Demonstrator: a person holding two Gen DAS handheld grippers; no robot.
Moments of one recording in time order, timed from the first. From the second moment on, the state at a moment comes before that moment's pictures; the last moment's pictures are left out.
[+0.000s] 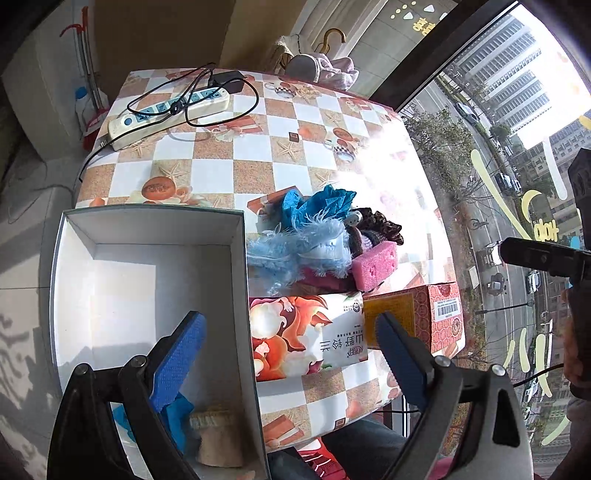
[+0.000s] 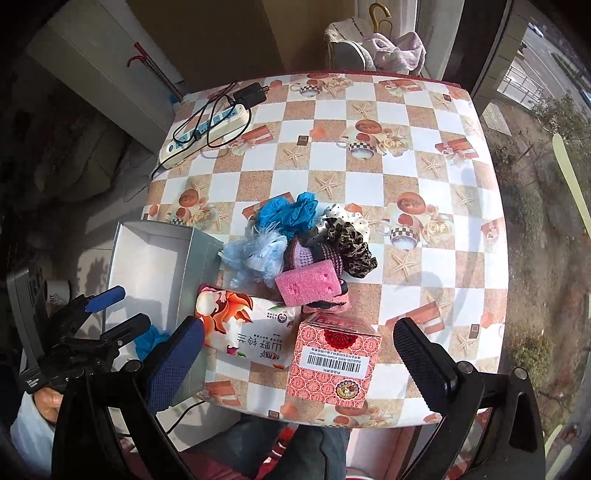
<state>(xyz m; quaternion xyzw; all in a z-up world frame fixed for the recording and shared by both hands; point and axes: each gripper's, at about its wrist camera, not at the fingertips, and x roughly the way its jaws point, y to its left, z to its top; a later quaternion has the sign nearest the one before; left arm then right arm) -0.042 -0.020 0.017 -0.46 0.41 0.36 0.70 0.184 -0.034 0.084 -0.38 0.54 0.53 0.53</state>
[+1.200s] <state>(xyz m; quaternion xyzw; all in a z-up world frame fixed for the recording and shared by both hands) 0.141 0.118 -0.163 -0.42 0.67 0.30 0.53 0.356 -0.006 -0.136 -0.23 0.79 0.41 0.41</state>
